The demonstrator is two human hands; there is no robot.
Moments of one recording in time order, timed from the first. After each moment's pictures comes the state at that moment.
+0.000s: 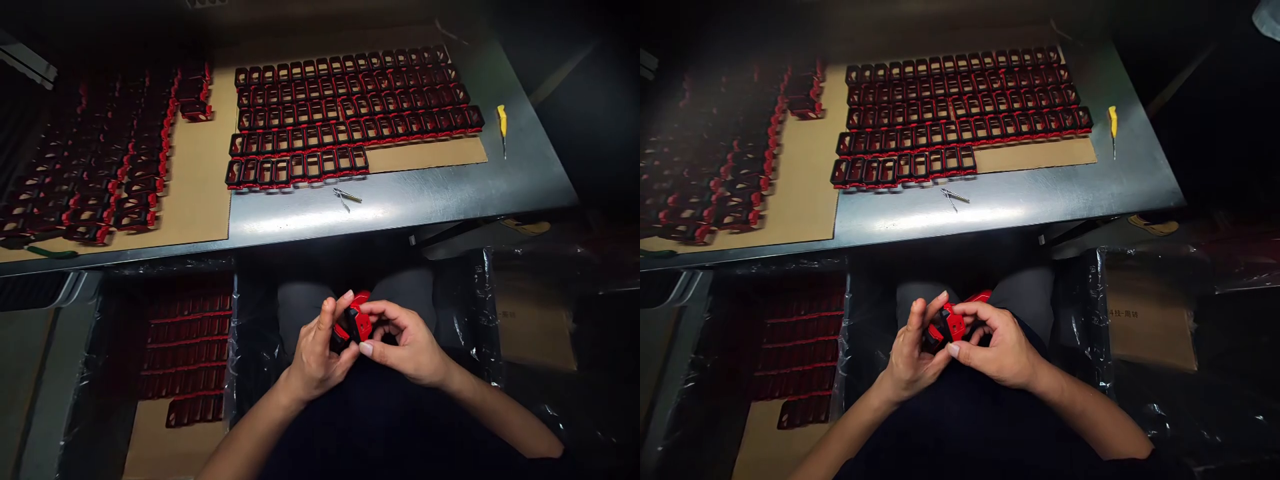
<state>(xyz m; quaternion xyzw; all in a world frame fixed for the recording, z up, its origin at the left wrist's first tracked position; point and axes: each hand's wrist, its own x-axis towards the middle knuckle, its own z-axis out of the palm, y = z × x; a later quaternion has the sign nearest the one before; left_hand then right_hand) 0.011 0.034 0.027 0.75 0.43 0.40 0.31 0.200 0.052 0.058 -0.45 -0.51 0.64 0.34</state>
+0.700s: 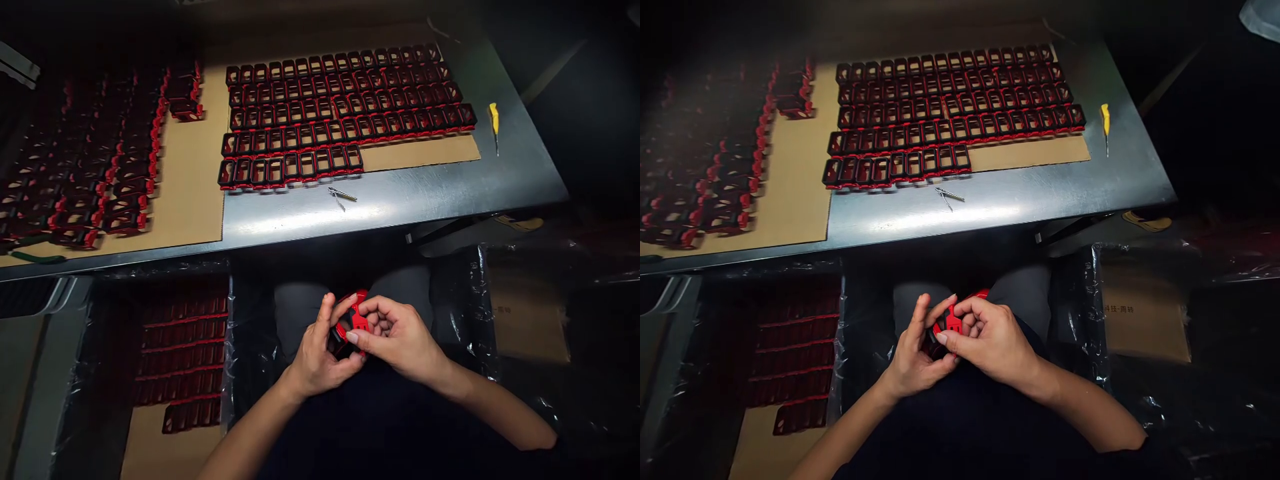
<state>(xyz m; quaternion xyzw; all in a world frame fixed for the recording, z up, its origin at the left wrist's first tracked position) 0.013 0.033 0.019 0.70 0.38 0.42 0.43 0.190 0.057 0.070 -0.56 -0.47 0.64 0.25</state>
